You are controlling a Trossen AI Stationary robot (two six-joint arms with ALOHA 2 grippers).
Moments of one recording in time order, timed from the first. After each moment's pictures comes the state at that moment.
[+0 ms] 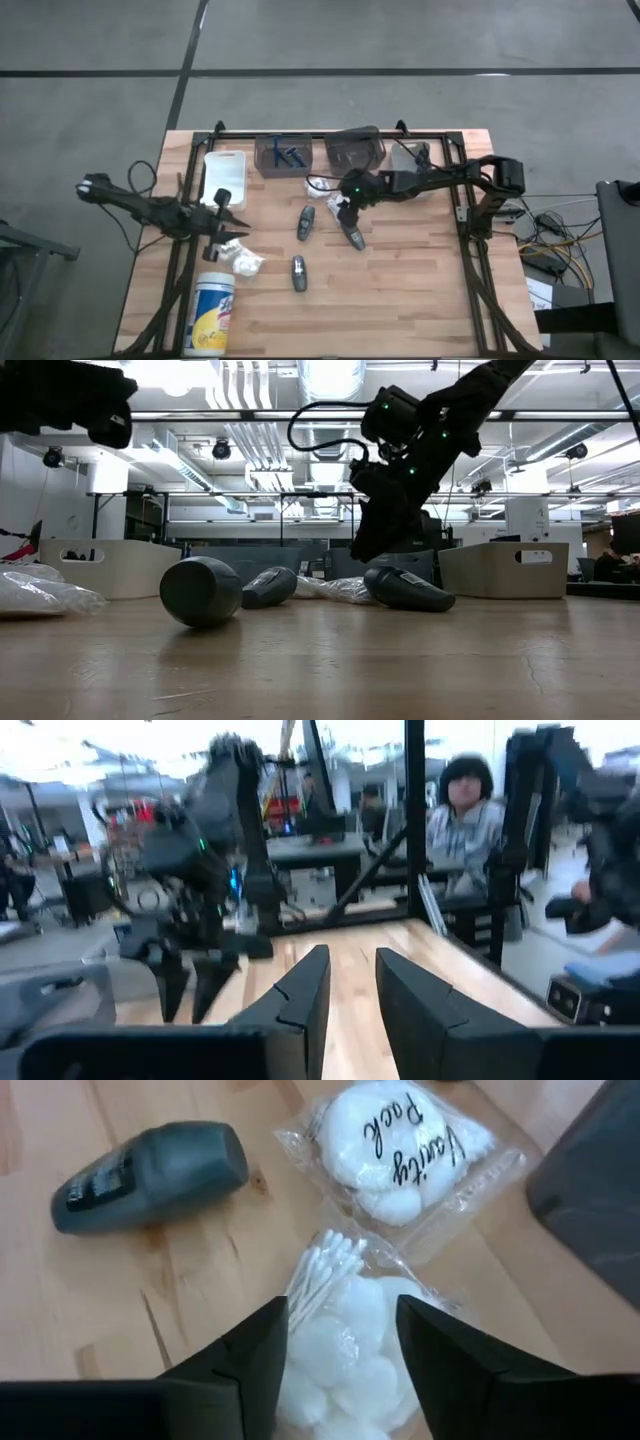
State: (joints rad) left arm -0.35 0.22 0.10 0.23 -0.20 0.09; right arm -0.18 1.72 0.98 -0.15 0.08 0.31
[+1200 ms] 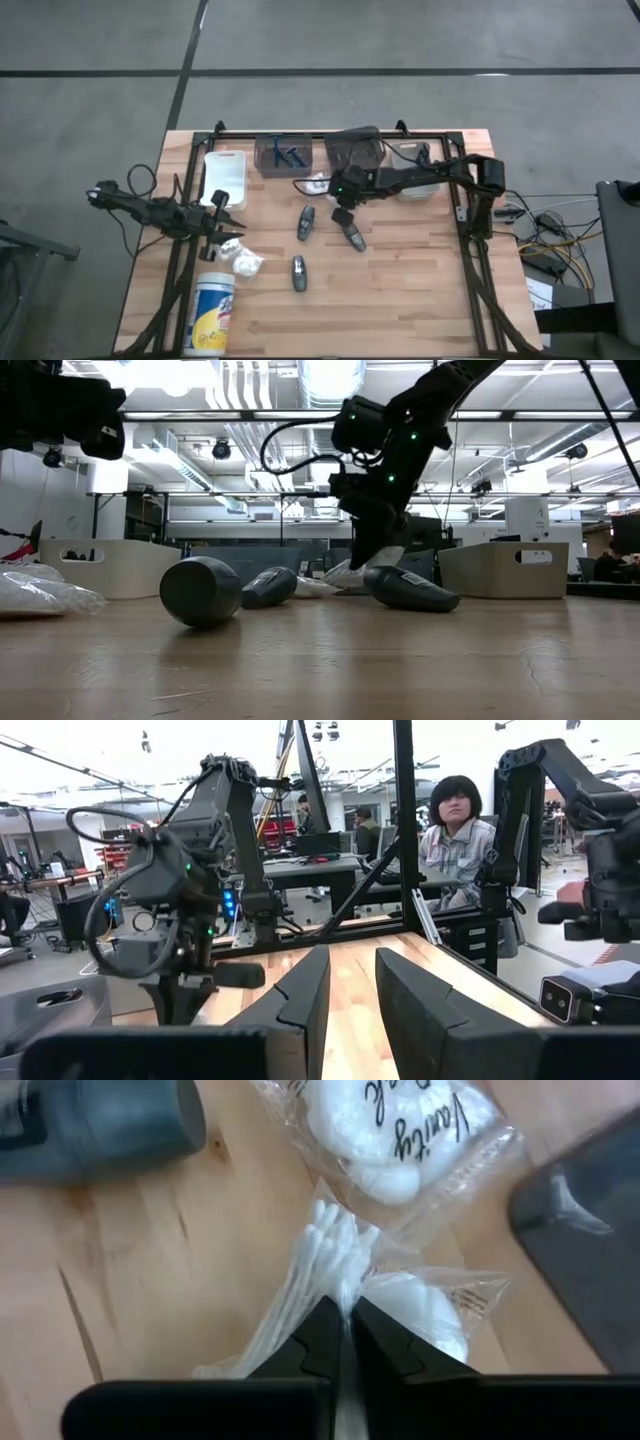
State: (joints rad) left arm -0.35 0.05 0.01 0.15 -0.18 0.11; right arm -0.17 1.86 1.20 -0.41 0.15 0.17
